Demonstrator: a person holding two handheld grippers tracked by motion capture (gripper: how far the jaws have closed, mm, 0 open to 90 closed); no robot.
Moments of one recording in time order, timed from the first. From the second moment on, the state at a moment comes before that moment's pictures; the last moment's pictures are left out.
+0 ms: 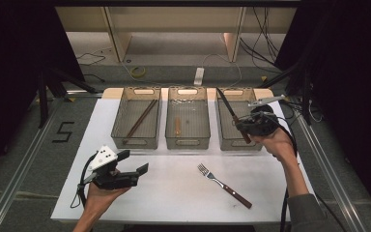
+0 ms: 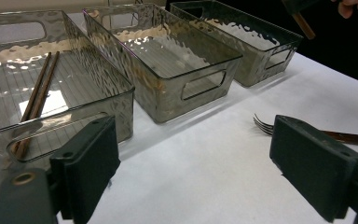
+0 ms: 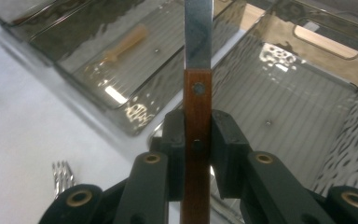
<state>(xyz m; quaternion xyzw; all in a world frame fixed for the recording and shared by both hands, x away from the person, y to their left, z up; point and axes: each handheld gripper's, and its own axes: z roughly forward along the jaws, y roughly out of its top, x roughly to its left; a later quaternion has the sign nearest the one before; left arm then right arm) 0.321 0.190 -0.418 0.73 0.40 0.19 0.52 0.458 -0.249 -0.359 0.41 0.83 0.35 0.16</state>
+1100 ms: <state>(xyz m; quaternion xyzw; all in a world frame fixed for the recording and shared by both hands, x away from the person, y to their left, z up) 0.321 0.189 -0.418 0.73 0.40 0.19 0.52 0.513 -0.241 -0.373 0.50 0.79 0.33 0.13</state>
